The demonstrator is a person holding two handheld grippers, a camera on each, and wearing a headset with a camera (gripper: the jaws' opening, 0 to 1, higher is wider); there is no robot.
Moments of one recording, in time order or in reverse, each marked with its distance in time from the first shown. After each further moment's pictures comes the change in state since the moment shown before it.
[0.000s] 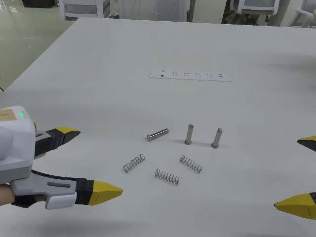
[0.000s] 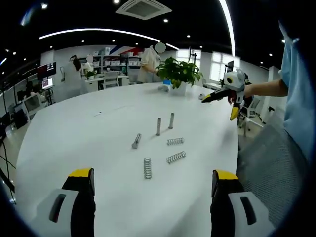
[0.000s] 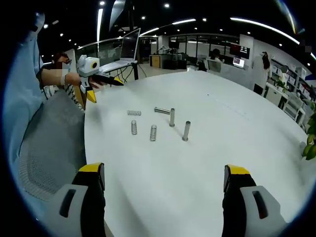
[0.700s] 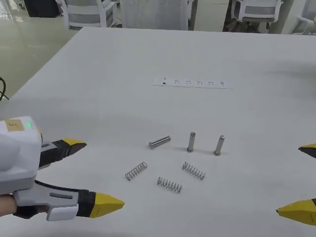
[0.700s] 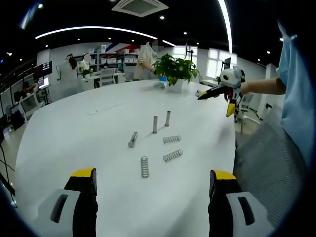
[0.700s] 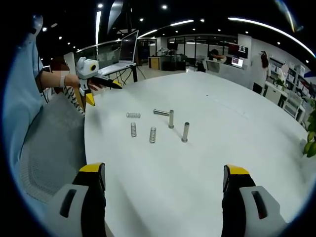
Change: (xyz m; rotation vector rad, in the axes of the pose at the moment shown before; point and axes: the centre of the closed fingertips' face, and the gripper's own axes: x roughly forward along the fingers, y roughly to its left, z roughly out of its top) left arm 0.001 -0.007 0.002 0.005 -0.005 -0.010; right arm 0.001 0.002 -0.001 0.006 0.003 0.011
